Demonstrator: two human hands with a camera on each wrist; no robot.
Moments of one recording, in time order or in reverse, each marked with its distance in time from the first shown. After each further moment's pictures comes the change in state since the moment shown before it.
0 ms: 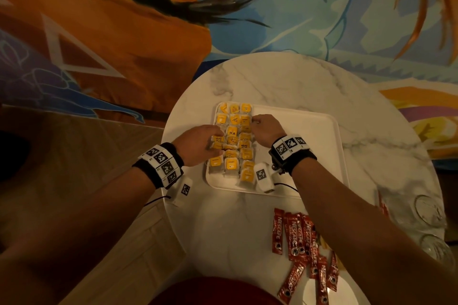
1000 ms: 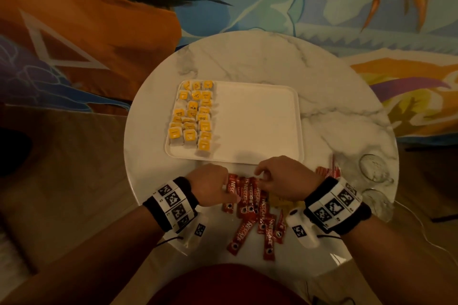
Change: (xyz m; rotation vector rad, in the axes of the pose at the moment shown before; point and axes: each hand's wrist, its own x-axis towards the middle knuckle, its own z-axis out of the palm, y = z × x) left_hand -0.071 0.169 0.128 0.273 -0.376 -0.144; right_hand -0.199 0.140 -0.062 -0.364 -0.334 -0.292
